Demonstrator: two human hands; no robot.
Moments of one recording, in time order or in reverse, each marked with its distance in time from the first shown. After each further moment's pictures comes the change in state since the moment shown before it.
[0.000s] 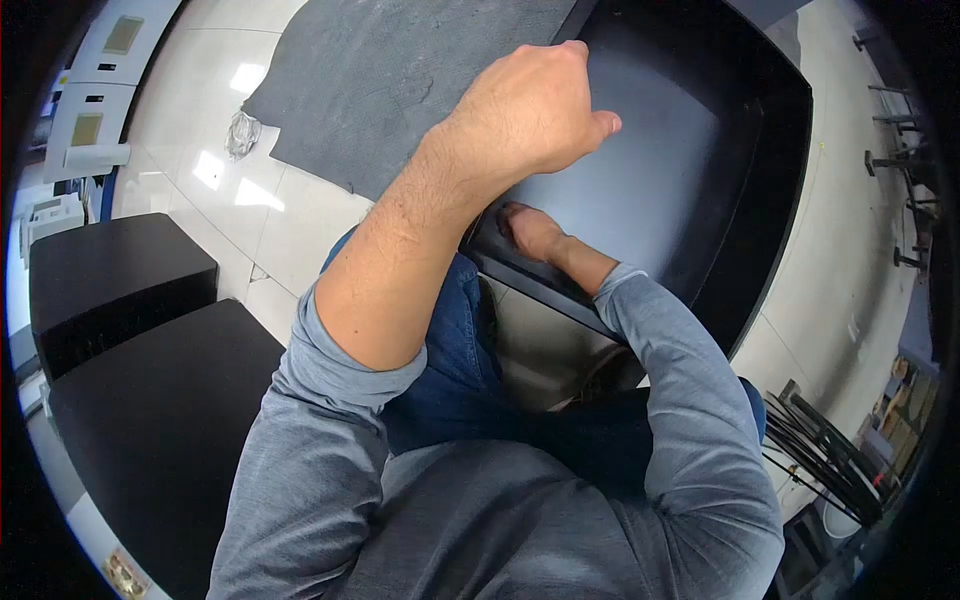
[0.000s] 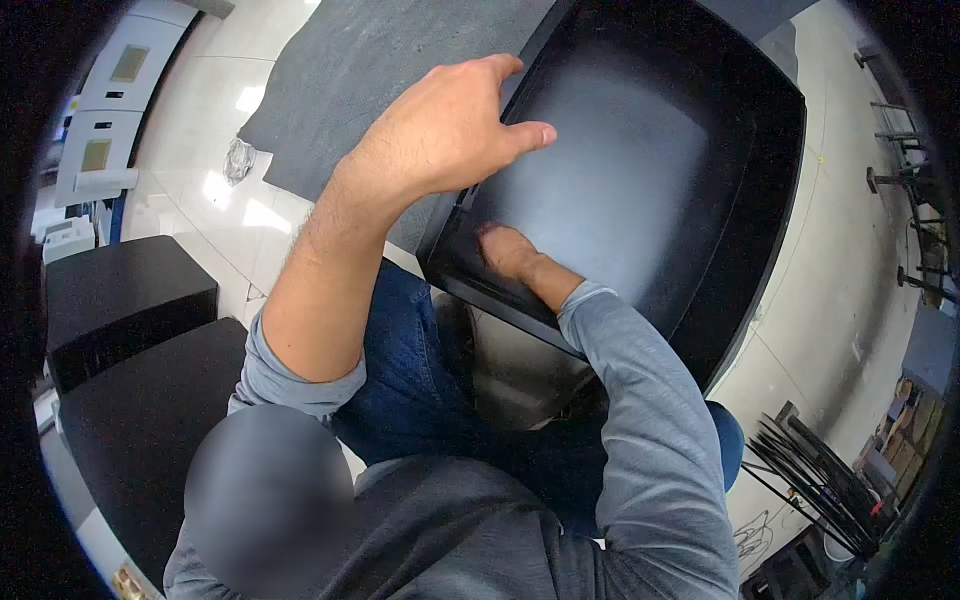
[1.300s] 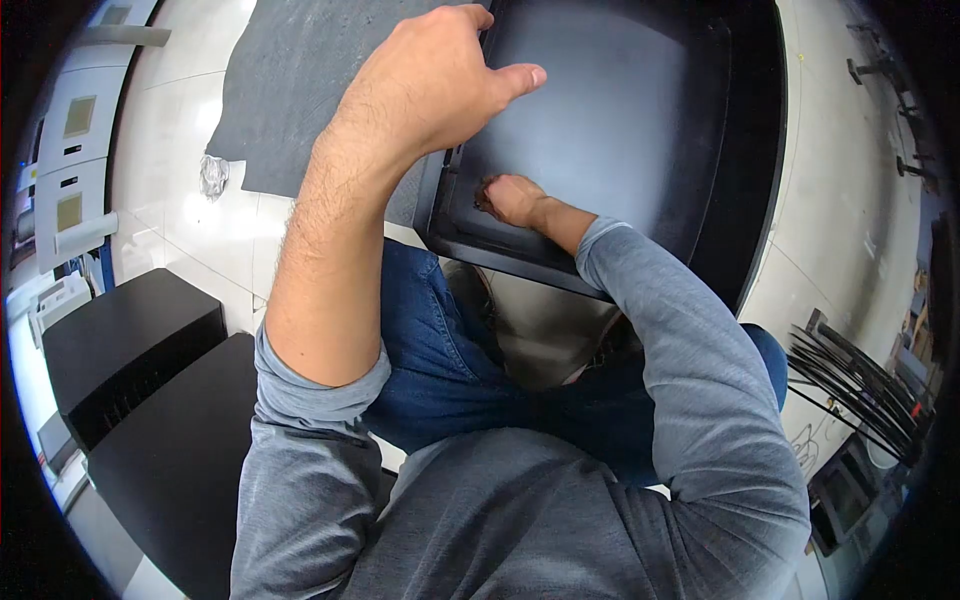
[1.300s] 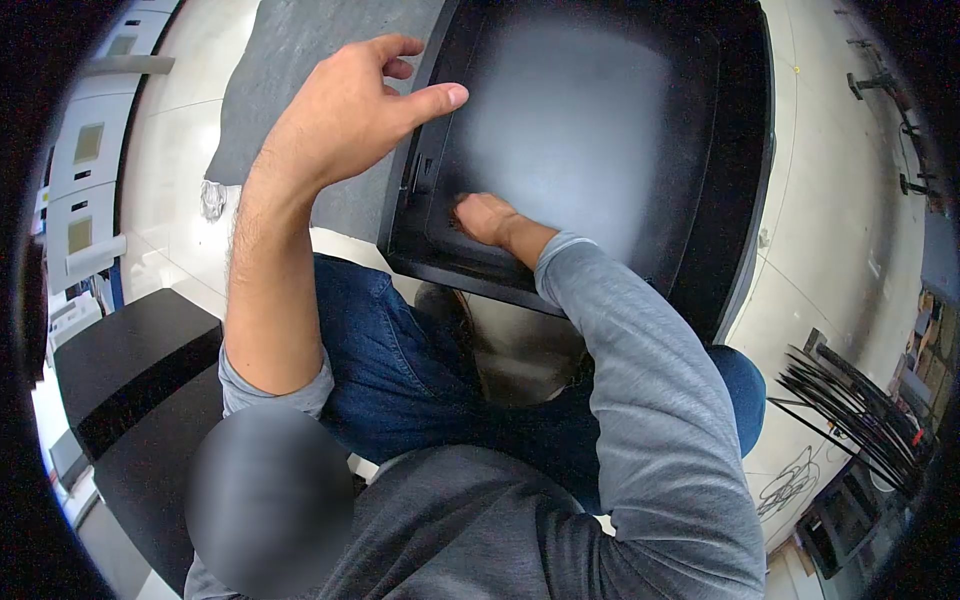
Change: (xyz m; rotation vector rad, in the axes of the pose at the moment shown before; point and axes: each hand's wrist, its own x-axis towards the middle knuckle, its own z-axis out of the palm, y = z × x) left_hand 0.006 0.003 0.003 0.047 0.008 0.095; right_hand -0.003 -0.001 -0.022 0.000 -0.286 0.110
